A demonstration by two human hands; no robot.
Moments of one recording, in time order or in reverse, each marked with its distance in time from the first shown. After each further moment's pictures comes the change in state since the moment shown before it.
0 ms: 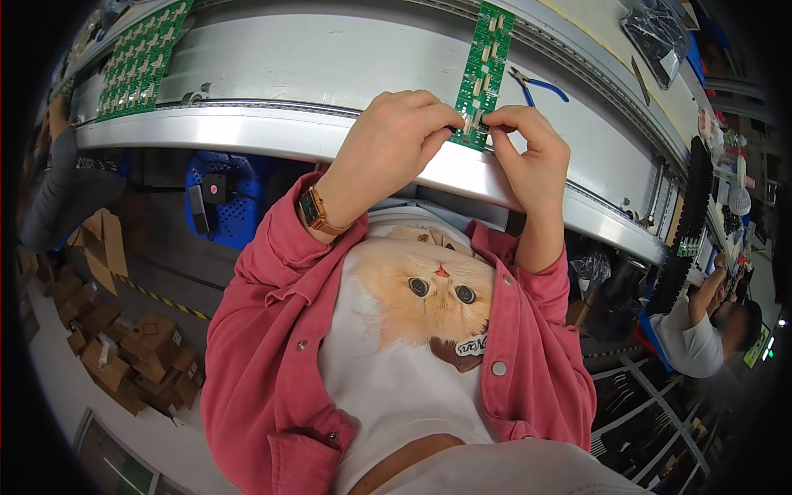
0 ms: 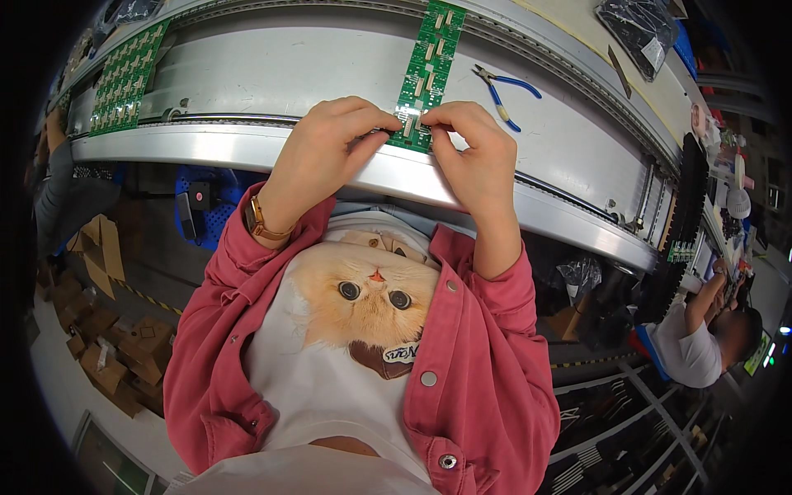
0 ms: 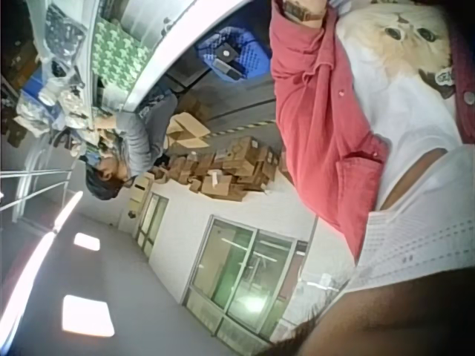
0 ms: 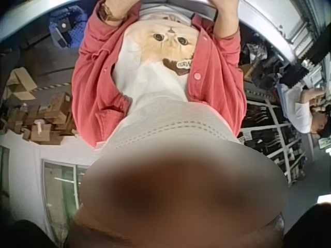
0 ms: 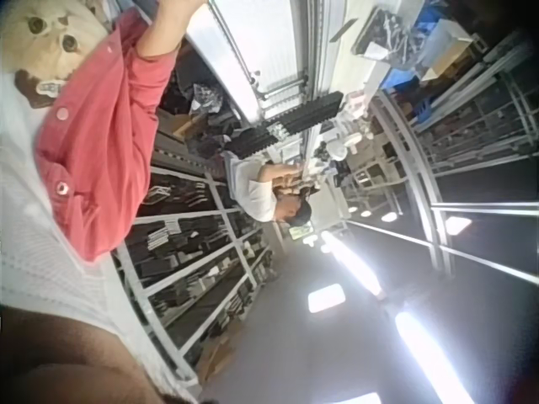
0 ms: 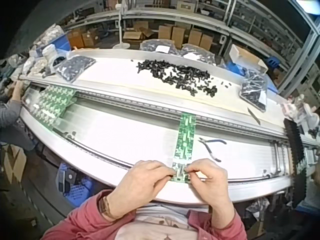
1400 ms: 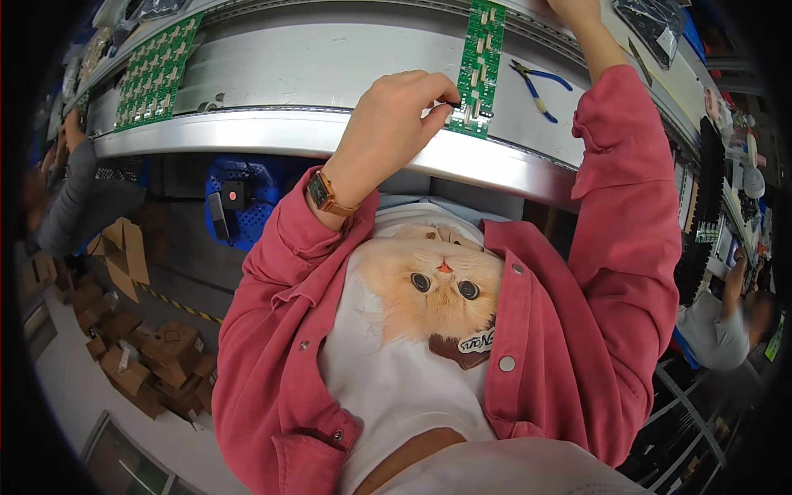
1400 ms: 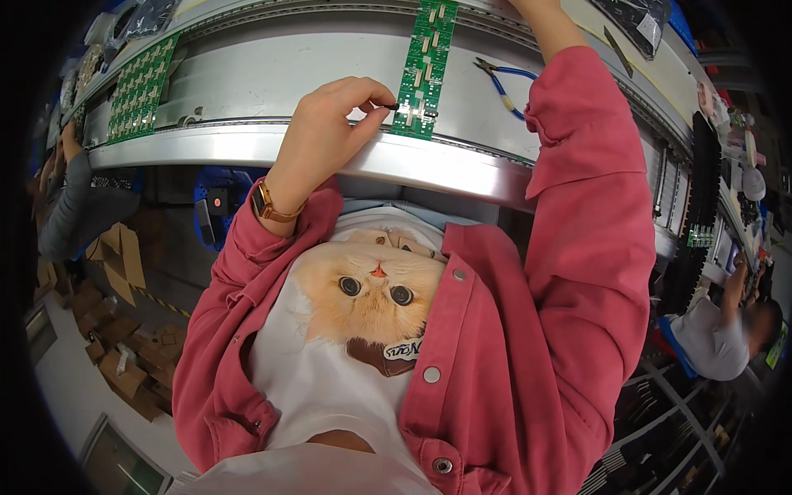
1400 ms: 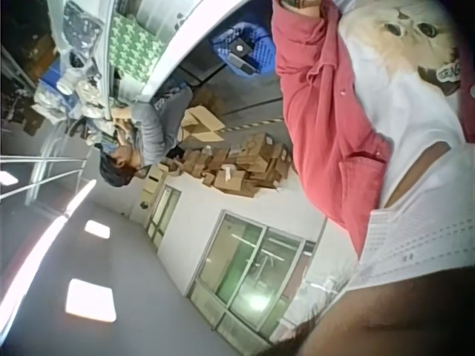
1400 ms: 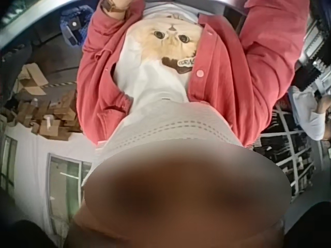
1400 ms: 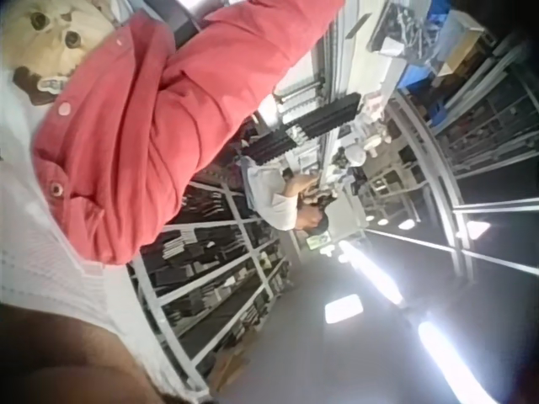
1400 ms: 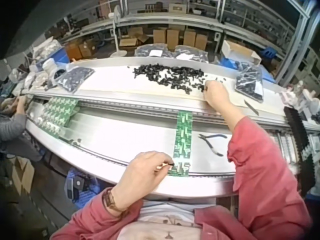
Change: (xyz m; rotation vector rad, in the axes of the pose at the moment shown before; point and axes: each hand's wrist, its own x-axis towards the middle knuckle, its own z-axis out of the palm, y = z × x) left_hand 0.011 0.001 -0.003 0.079 0.017 -0.024; right_hand 0.206 0.085 -0.051 -0.831 0.181 -0.056
